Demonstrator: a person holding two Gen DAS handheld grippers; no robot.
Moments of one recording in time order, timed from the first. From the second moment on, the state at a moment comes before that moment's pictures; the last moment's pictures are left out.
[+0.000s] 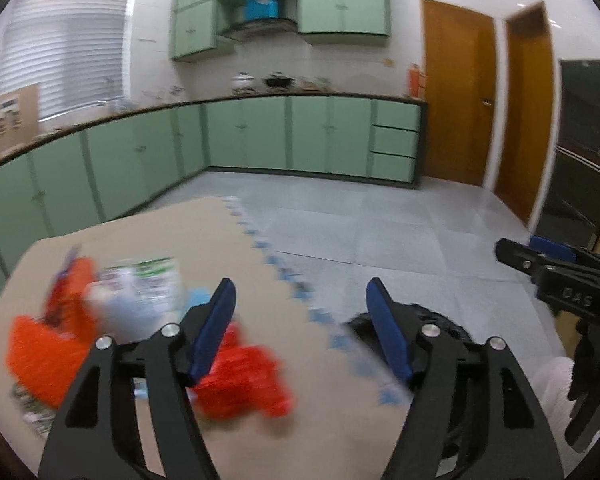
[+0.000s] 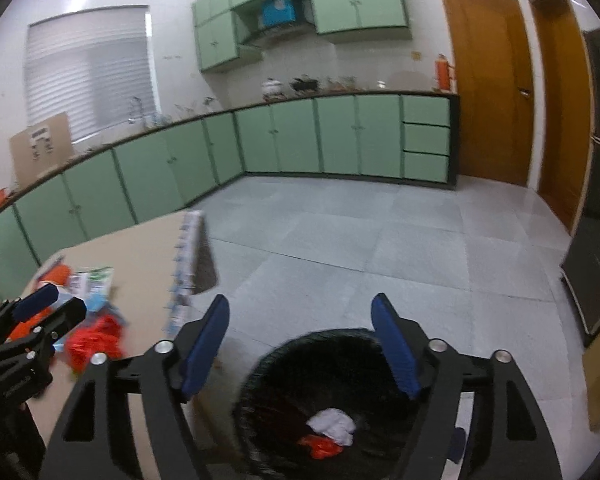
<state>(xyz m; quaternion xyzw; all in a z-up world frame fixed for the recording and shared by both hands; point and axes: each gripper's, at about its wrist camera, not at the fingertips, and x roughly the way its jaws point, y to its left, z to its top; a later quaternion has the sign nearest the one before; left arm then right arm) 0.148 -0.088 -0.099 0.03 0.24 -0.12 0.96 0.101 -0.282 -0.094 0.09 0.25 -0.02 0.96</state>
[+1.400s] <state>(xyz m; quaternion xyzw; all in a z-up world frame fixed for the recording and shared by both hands) 0.099 0.063 -0.123 0.01 0.26 0.06 0.97 0.133 -0.098 -0.153 0.03 0.31 0.22 0.92</state>
